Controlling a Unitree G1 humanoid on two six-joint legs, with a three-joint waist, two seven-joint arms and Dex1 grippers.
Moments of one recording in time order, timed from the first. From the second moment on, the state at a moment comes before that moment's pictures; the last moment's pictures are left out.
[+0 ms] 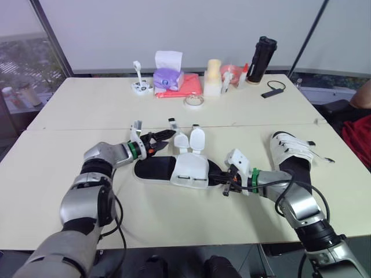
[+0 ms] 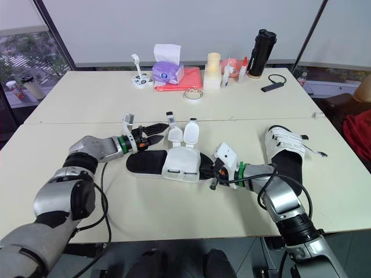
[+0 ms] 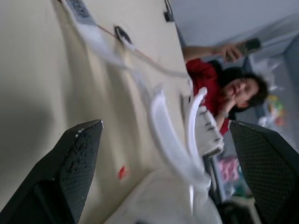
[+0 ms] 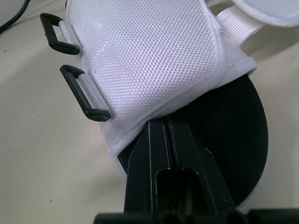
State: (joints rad) left arm -1.08 0.32 0.35 1.15 -0.60 0.86 -0.78; right arm -0.38 -0.55 0.19 -0.07 0.31 0.52 0.86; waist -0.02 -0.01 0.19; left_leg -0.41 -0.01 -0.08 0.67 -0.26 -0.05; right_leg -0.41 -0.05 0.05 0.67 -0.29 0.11
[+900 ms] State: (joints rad) left arm -1.19 0.21 0.53 1.33 -0.54 0.54 -0.59; right arm -0.37 -0.52 0.19 -0.08 0.29 0.50 0.83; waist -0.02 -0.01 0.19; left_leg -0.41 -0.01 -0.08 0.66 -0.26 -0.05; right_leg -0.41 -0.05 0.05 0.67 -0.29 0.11
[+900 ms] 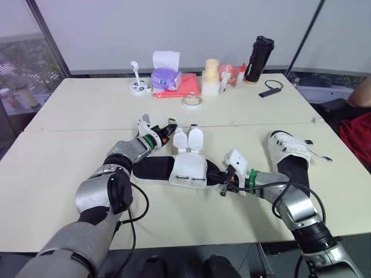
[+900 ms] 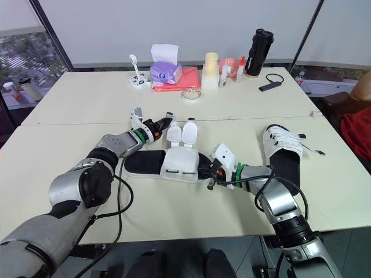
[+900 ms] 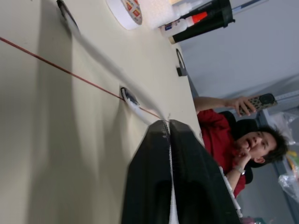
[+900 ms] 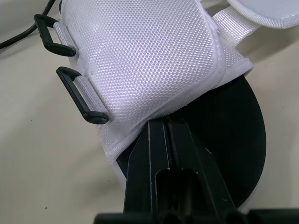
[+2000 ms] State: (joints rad) left arm -1.22 0.64 -0.86 1.00 1.36 -0.98 0.80; right arm -0.35 -0.51 0.16 -0.04 0.28 0.43 0.80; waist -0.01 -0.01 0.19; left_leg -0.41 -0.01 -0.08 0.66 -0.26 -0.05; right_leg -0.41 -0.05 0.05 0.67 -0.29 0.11
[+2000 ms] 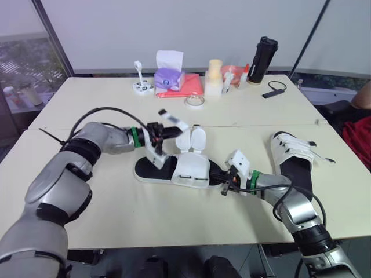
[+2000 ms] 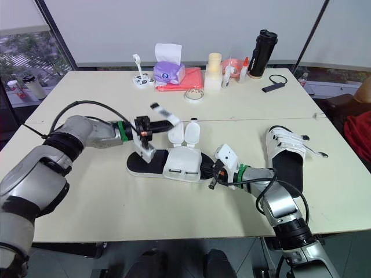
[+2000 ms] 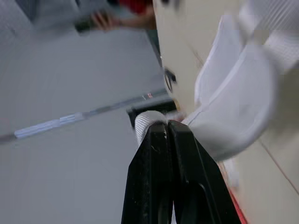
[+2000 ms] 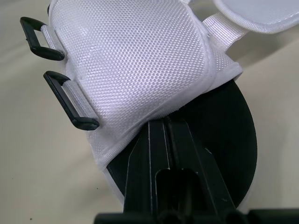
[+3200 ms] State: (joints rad) left arm -1.23 0.59 -0.65 1.32 0.84 -1.13 0.42; right arm -0.37 -0.49 0.16 0.02 0.27 0.38 0.80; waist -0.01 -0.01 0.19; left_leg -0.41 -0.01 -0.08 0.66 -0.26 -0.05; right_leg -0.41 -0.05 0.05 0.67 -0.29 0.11
